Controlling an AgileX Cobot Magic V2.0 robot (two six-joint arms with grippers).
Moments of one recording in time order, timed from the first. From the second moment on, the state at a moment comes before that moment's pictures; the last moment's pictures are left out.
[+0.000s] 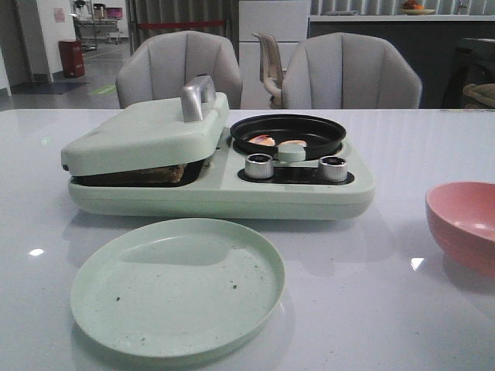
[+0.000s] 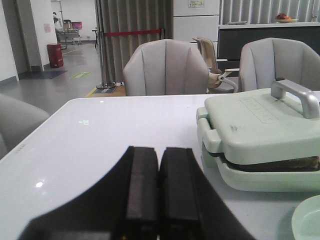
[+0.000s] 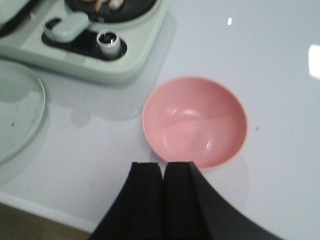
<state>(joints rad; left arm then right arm) -0.06 0.00 0.00 0.00 0.05 0.00 0.18 0.49 -0.50 0.00 0.63 0.00</state>
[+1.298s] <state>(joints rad) -0.06 0.00 0.00 0.00 0.05 0.01 -0.05 -0.01 0.03 0.10 0.08 0.00</state>
